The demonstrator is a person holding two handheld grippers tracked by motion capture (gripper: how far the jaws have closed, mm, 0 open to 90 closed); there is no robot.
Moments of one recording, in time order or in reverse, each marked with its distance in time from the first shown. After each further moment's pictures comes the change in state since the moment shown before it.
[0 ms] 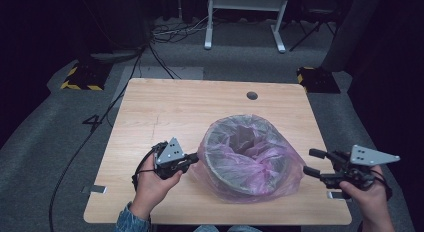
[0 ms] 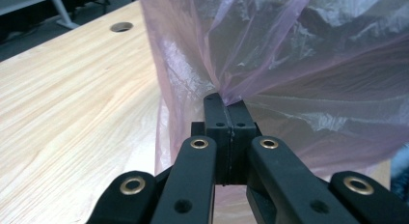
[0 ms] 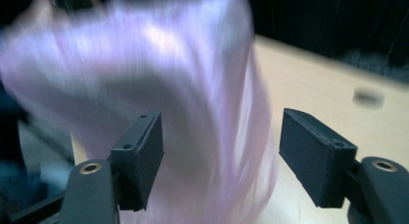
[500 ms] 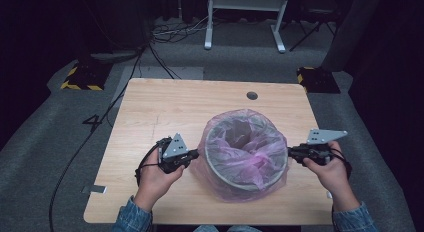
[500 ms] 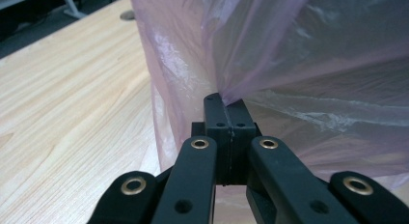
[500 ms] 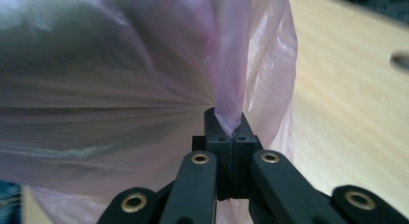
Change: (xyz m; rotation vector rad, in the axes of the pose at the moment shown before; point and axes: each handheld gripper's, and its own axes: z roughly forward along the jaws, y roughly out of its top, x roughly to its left) left arm 0.011 -0.001 0.021 0.086 0.031 0.030; right arm -0.026 0.007 0.086 0.257 0.019 -0.029
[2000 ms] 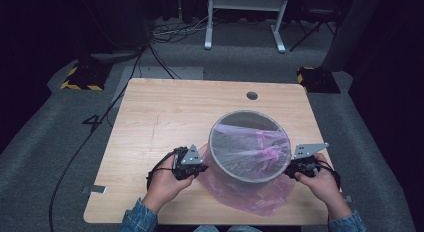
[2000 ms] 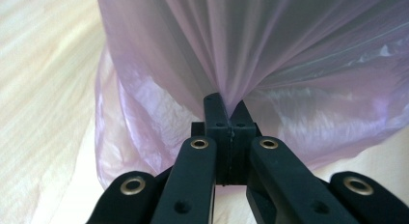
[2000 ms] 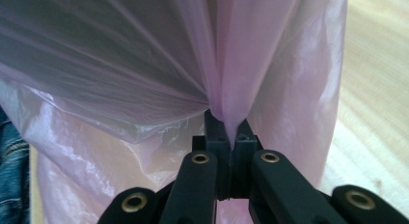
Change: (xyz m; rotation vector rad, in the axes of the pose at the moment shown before) left arm -0.012 -0.023 0.042 0.164 -0.109 0.047; right arm 0.006 -0.048 0.033 0.137 0.106 0.038
